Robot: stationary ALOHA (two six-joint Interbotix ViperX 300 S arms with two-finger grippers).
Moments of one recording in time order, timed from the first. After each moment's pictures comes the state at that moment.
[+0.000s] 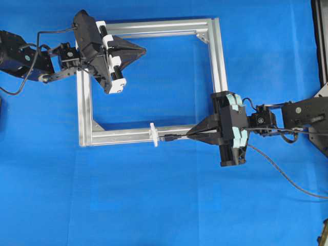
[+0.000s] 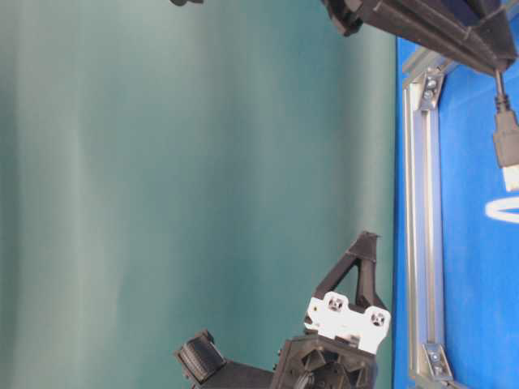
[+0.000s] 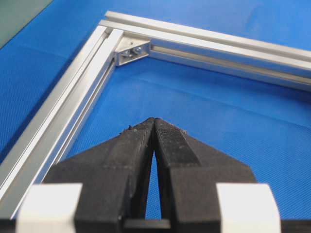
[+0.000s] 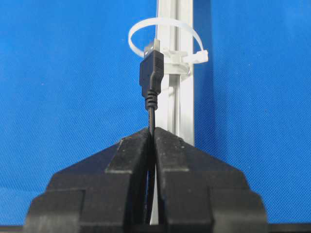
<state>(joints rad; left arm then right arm) 0.28 0.14 0.88 -0.08 -0.78 0.01 0.12 -0.08 0.99 0.09 -0.41 0.04</state>
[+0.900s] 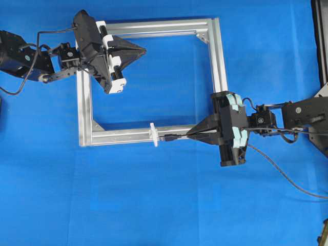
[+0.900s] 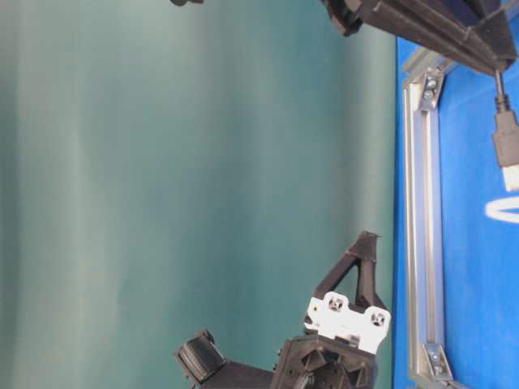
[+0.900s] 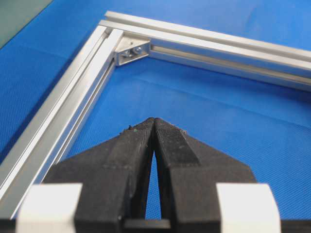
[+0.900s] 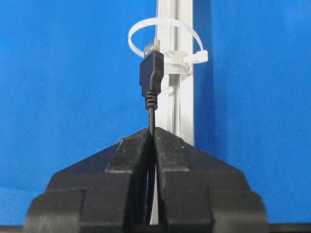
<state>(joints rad) 0.28 0.14 0.88 -0.08 -0.78 0.01 0.12 -0.08 0.99 0.09 -0.41 0.04</state>
